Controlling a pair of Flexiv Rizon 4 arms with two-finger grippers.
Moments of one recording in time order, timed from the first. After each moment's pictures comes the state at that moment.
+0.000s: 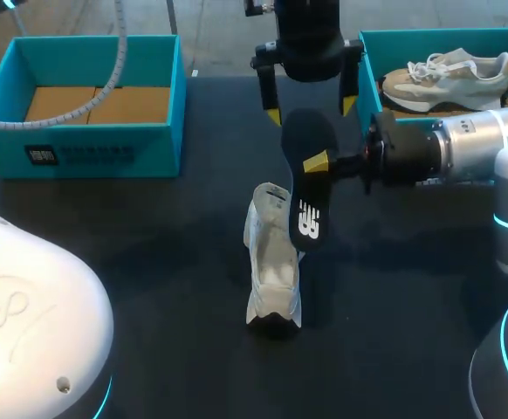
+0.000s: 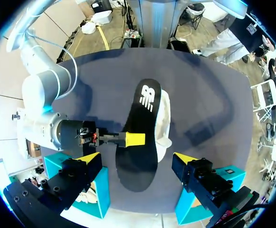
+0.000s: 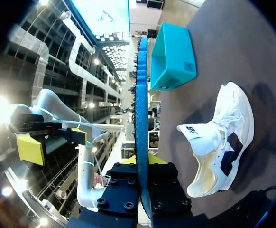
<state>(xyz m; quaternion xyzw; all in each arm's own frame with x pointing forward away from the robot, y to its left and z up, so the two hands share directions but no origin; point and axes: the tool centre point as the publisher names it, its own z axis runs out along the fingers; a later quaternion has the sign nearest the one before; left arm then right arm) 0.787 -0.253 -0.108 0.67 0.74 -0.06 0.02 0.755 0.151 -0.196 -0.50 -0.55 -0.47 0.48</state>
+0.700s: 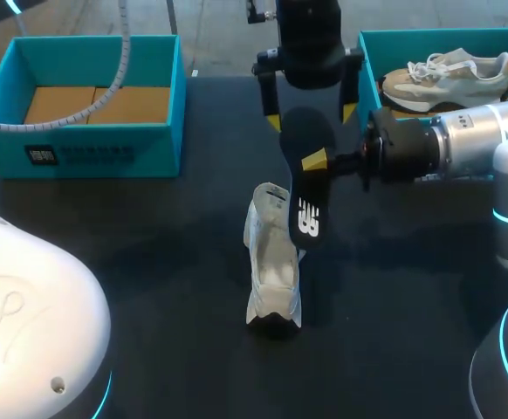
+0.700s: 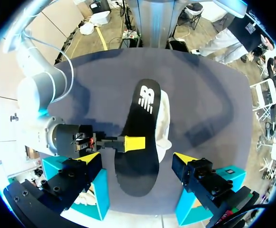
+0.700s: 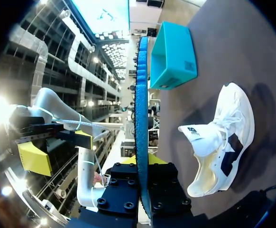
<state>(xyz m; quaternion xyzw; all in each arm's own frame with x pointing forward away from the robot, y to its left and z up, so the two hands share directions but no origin) 0.784 -0.252 -0.117 0.68 0.73 -0.05 0.01 0.757 0.153 -0.194 -0.50 -0.55 -0.46 0.48</state>
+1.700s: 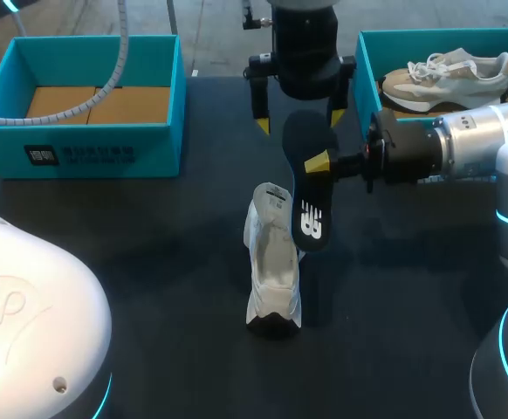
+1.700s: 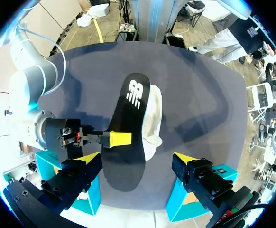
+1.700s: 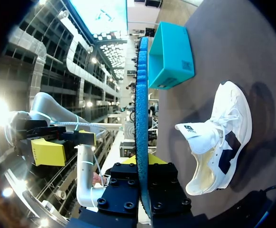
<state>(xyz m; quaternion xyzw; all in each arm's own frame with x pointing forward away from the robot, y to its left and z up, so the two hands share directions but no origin) 0.784 -0.235 -0.121 0.67 0.75 -0.01 0.01 0.756 0.148 -0.197 -0.51 -0.55 -0.46 0.48</state>
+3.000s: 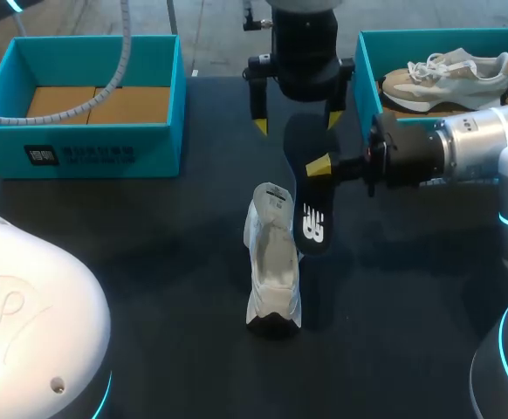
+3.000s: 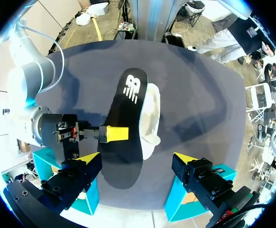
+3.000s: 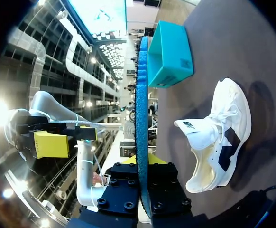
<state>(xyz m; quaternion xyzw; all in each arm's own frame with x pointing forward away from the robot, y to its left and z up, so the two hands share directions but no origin) 0.787 -0.233 -0.125 0.67 0.75 0.00 0.01 0.750 0.147 -0.199 -0.51 -0.55 -0.46 0.48</state>
